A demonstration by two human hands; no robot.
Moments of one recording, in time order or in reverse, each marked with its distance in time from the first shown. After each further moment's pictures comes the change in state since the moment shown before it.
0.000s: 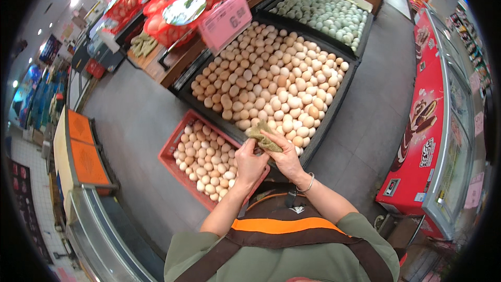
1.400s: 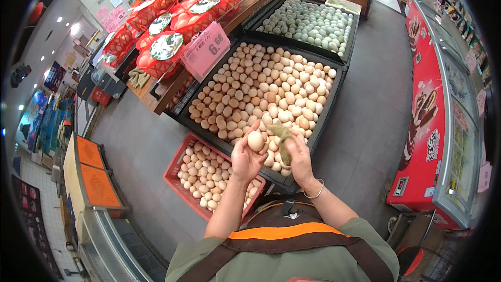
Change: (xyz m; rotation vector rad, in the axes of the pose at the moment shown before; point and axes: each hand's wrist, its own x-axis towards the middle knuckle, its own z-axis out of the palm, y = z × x) left_hand 0.044 0.026 0.019 -1.573 -0.446 -0.620; right_hand -0.006 -0.066 -0.042 -0.138 0.279 -0.176
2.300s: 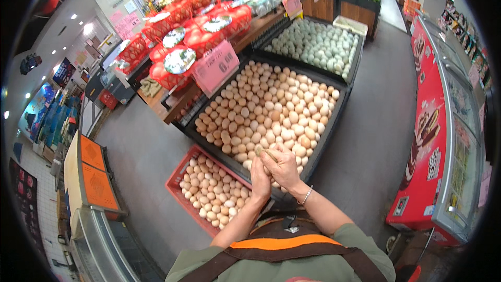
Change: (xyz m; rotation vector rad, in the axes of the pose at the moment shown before) left_hand -0.009 -0.052 0.013 0.708 0.426 0.377; right_hand 0.027 0.003 0.023 -0.426 -0.187 -0.267
